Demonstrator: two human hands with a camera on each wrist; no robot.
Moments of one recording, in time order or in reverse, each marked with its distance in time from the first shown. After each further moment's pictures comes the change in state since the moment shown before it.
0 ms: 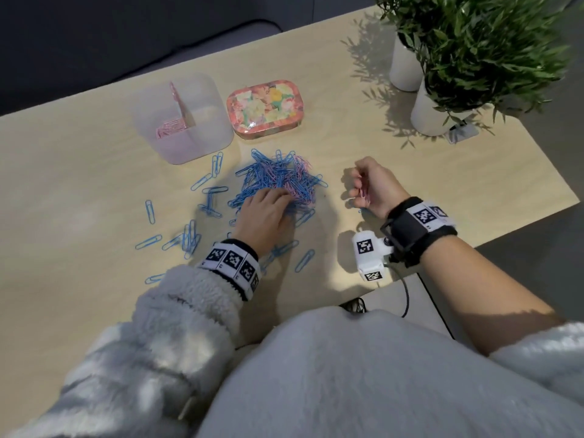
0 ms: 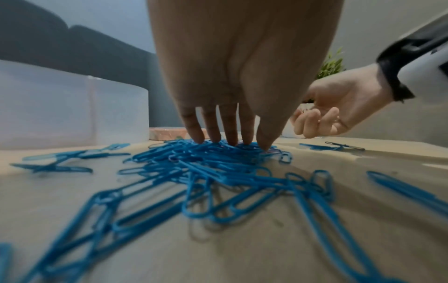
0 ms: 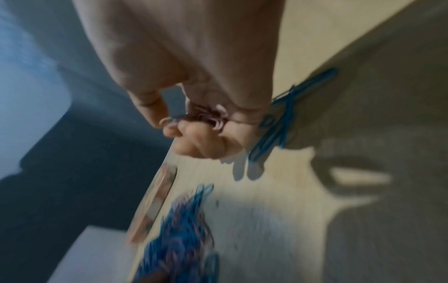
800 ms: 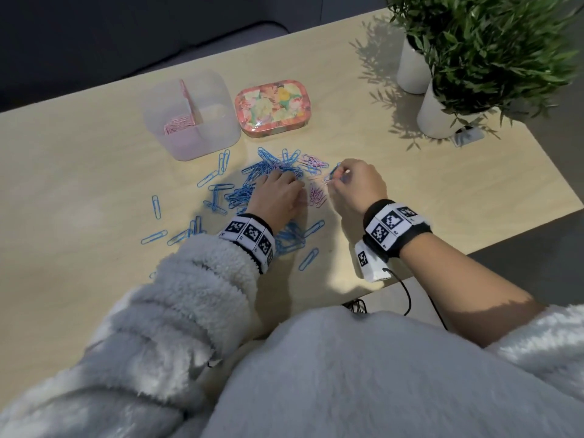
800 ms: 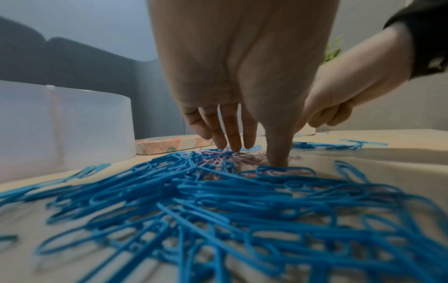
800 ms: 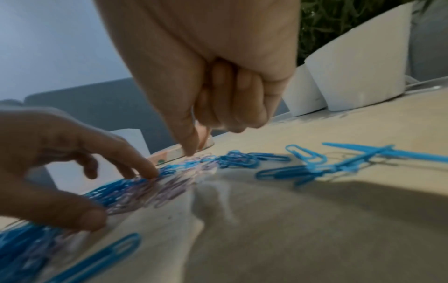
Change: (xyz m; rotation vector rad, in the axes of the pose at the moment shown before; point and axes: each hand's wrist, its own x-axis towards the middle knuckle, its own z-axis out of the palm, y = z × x) left_hand 0.034 0.002 -0.010 0.129 -0.080 0.018; right_hand 0.003 0.012 0.028 -1.126 0.301 -0.425
